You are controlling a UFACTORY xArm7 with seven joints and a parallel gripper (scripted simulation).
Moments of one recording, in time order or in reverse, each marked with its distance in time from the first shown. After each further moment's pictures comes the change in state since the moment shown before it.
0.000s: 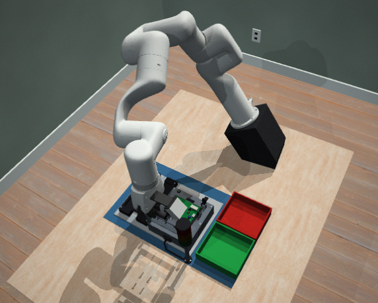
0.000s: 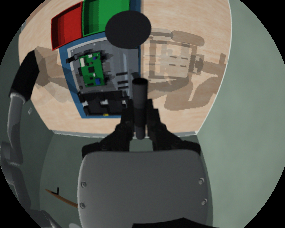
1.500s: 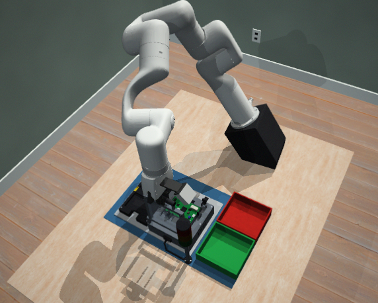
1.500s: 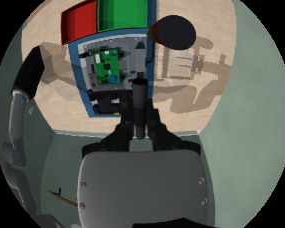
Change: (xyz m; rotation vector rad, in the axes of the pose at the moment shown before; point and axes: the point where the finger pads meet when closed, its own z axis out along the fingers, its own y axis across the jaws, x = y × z) arm 0.000 -0.050 -0.006 0.002 0.000 0.000
